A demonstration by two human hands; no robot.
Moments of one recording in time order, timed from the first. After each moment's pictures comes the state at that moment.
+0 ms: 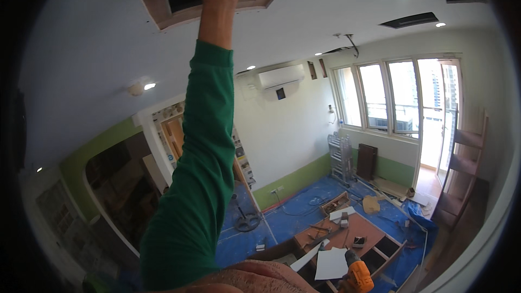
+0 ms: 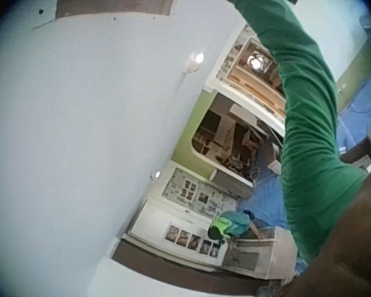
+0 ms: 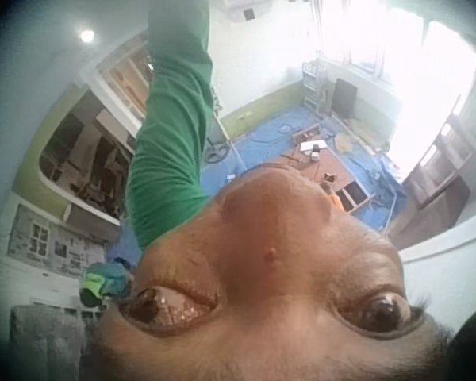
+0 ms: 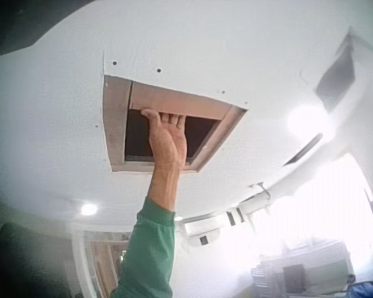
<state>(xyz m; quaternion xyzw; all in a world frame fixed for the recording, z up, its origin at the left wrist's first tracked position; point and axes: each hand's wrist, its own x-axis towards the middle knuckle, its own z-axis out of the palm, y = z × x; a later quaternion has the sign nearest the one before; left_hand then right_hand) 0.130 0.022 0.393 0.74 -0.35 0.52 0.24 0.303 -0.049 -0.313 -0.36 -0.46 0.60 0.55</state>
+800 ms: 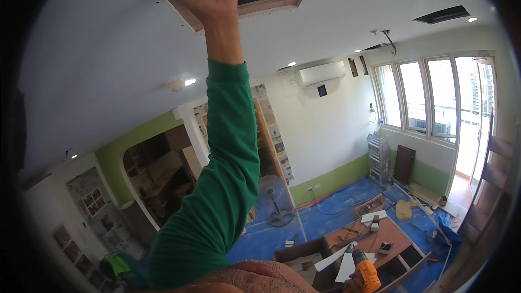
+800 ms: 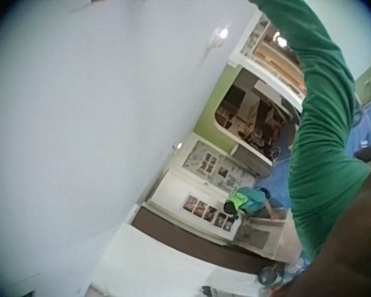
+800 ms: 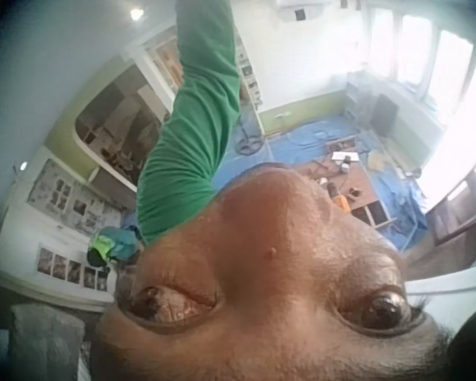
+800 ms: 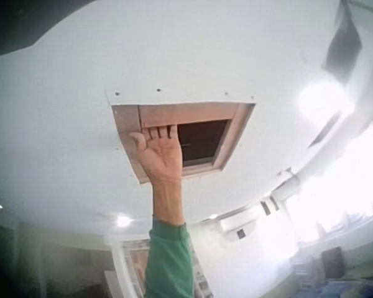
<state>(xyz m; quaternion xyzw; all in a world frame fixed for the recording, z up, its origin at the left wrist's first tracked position) 0.114 -0.007 0.380 0.73 -0.34 0.58 0.13 0.273 -0.042 -0.317 -0.30 -0.48 0.67 0.48</state>
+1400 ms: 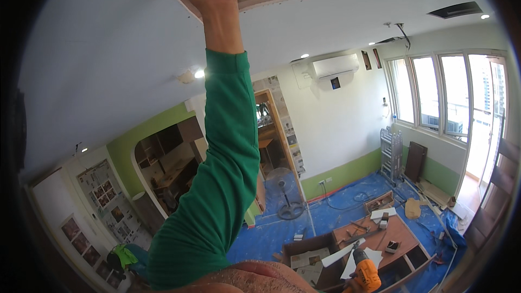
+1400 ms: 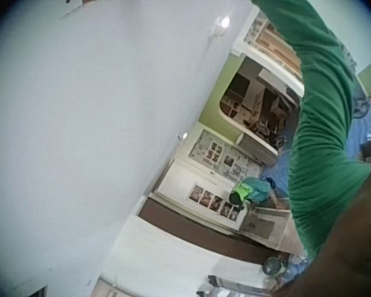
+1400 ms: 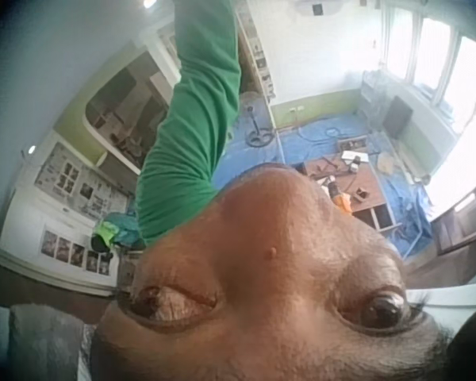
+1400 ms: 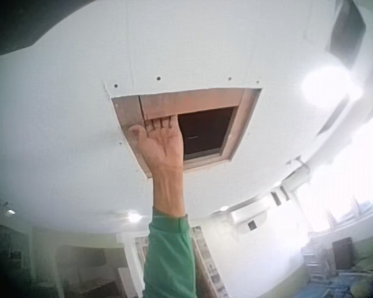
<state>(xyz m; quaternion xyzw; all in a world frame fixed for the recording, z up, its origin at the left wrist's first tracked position) 0.097 -0.031 0.392 0.76 -0.30 0.57 0.09 0.253 -0.036 -0.316 -0.28 -0.49 0.69 0.45</state>
